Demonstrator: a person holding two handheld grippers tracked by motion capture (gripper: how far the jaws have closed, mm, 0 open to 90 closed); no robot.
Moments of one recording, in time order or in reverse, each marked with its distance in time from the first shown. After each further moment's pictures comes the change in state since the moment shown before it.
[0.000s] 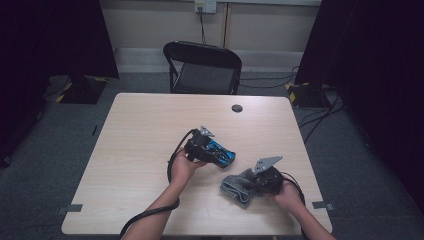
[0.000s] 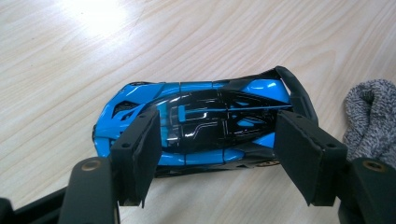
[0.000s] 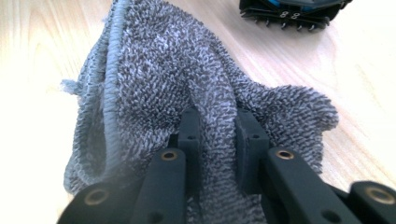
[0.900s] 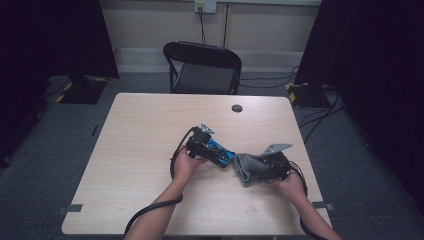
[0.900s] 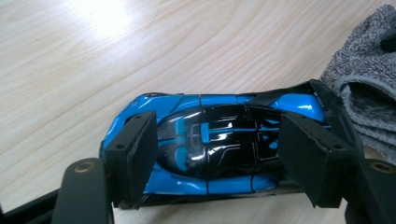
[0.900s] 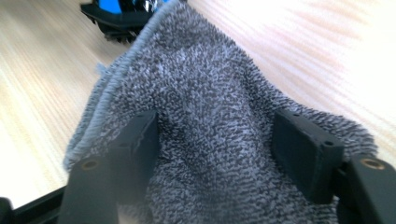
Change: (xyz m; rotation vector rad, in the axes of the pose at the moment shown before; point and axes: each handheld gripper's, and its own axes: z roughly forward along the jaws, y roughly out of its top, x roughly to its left) left arm 0.011 0.003 0.024 -0.006 0.025 -0.009; right arm -0.045 0.000 -0.008 -0.034 -0.222 0.193
